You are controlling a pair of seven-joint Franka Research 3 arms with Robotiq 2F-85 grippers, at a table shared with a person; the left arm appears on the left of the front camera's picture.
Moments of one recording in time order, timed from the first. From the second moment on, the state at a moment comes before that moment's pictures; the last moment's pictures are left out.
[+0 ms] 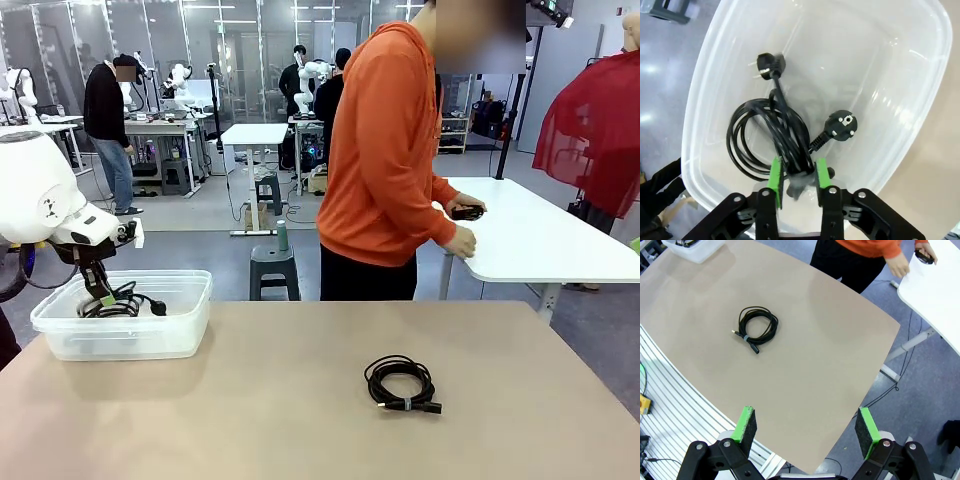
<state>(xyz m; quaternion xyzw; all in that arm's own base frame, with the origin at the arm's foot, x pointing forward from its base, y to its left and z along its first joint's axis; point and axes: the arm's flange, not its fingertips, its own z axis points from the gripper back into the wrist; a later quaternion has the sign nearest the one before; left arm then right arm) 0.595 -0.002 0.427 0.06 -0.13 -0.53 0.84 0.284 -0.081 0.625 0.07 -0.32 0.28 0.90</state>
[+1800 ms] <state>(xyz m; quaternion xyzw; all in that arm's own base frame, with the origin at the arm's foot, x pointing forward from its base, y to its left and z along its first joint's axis) 0.594 -0.001 0.438 0.06 -0.13 -0.52 0.84 0.284 -0.081 0.625 0.07 -0.32 0.28 0.90</state>
